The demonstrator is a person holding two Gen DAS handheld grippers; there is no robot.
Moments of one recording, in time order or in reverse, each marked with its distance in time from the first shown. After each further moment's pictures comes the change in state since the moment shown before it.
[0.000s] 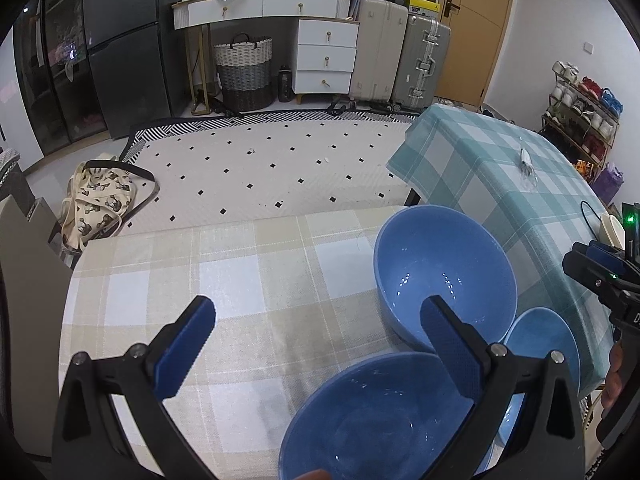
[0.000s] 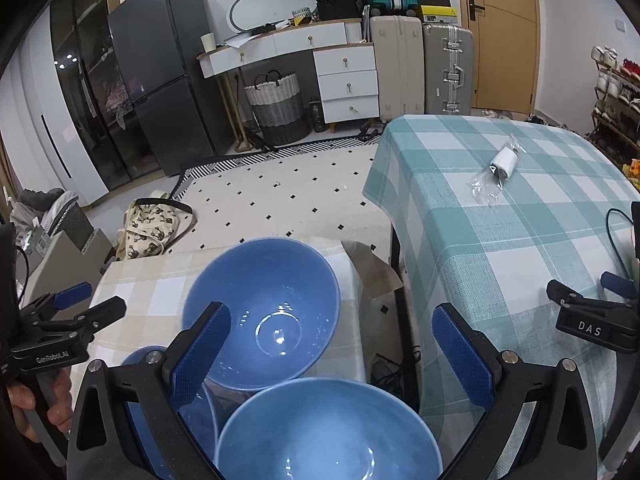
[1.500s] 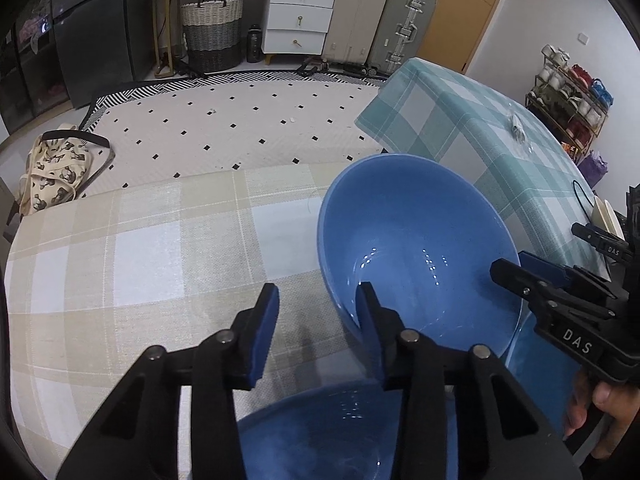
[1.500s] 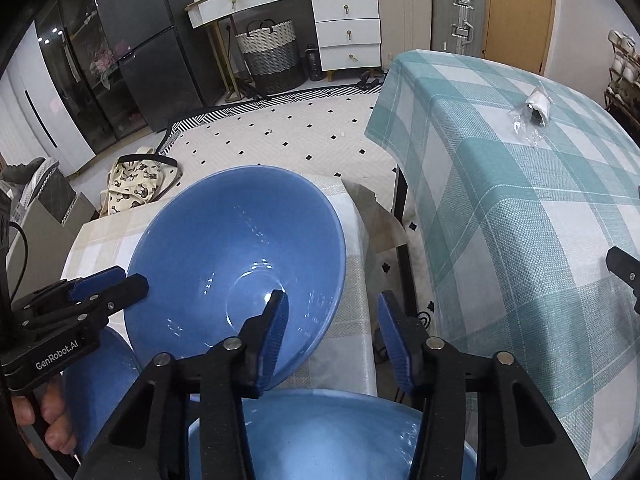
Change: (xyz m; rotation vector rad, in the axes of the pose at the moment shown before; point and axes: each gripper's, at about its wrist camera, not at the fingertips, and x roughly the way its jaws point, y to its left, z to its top) left arm 0.074 -0.031 -0.009 -0.006 0.127 -0.123; right arm 0.091 0.004 -0.021 -0.028 0.179 -0.008
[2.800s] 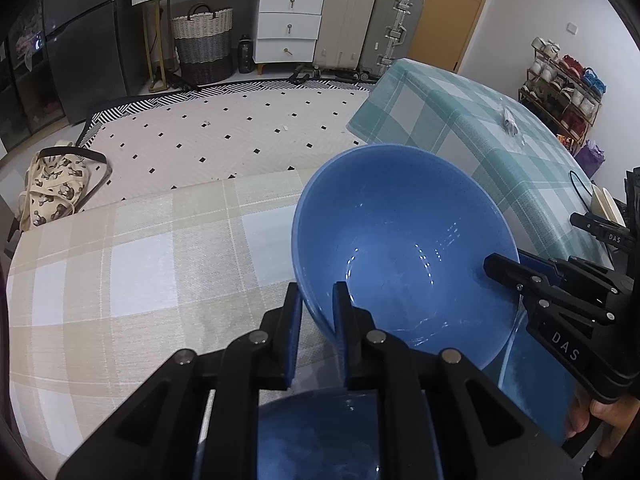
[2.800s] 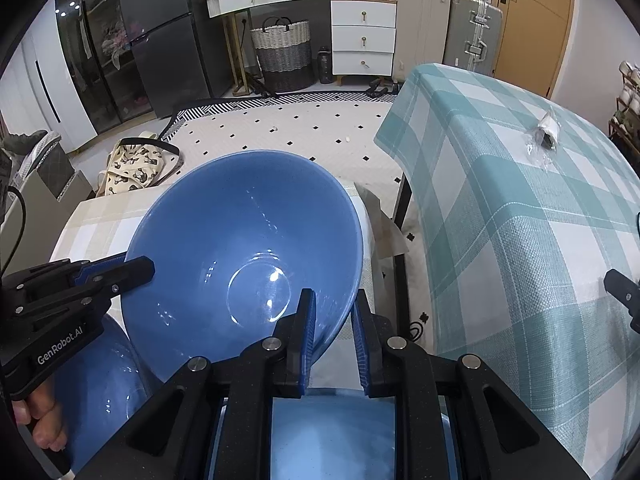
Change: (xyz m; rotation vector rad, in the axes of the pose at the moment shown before) left arm -0.001 -0.010 -0.001 0.048 -0.032 0.010; right arm -0.003 0.016 -0.005 -0.089 -0.026 -0.033
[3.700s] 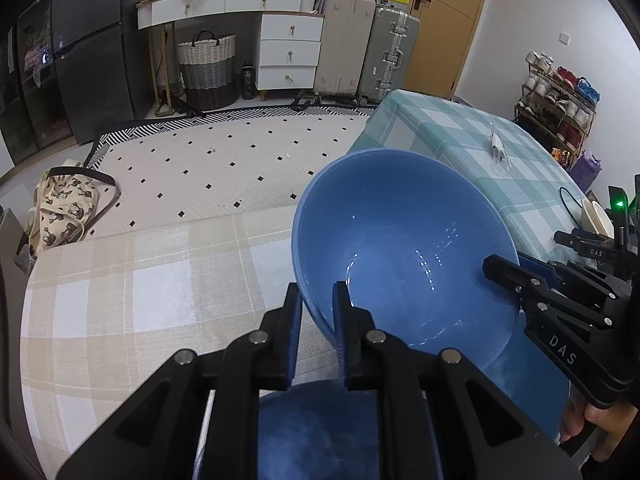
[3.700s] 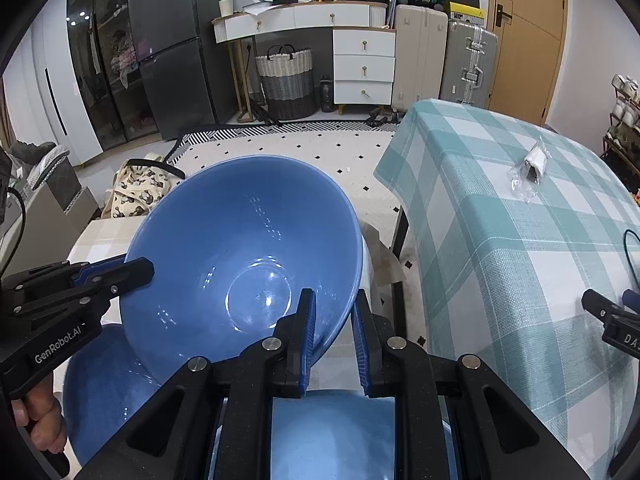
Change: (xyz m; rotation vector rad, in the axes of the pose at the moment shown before) left arm -0.045 -0.006 0.006 0.010 -0.091 0.015; right arm -0.039 0.005 0.004 -0.006 -0.117 0.002
